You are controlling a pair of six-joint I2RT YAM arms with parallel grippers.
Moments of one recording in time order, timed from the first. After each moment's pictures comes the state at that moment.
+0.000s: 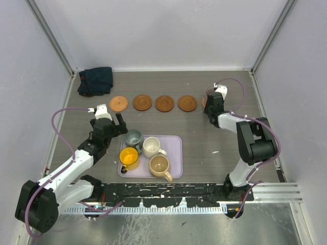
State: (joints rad) left arm -0.41 0.96 0.47 0.01 -0.37 -0.46; right arm 0.20 1.71 0.87 0.22 0.39 0.29
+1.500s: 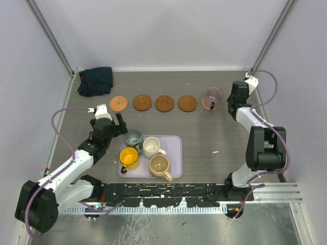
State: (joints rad) left arm -0.41 0.96 0.47 0.01 -0.37 -0.46; right arm -0.02 1.57 0.97 0.10 0.44 0.39
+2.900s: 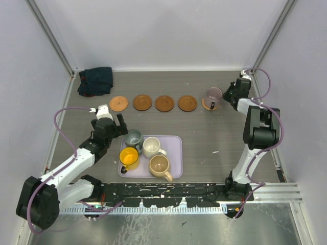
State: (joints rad) left arm -0.41 1.00 0.47 0.01 -0.37 -0.46; right arm -0.14 1.92 1.18 0.15 -0.07 0.40
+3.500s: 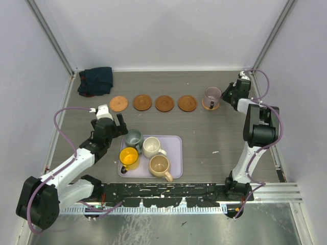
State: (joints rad) left arm -0.41 1.00 0.47 0.01 -0.38 -0.46; right arm -0.15 1.96 1.19 0.18 -0.16 0.40
